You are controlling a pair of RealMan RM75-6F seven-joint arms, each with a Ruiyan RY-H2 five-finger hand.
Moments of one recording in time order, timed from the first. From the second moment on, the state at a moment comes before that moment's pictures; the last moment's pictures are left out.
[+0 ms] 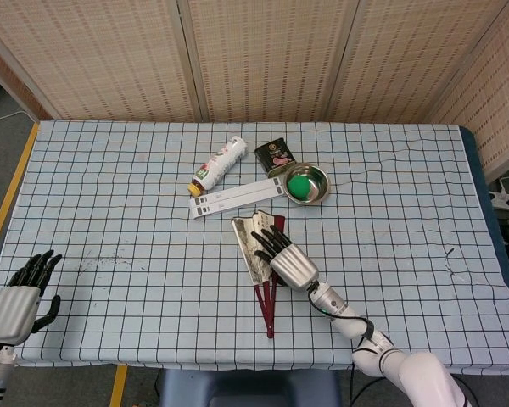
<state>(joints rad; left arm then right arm) -0.14 -1.17 -0.02 -1.56 1.50 1.42 0.07 0.70 -2.09 0.00 -0.51 -1.70 1.26 0.14</state>
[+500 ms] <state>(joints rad) -0.14 -1.17 -0.02 -1.56 1.50 1.42 0.07 0.68 -1.98 -0.05 -0.58 -1.72 1.30 0.14</state>
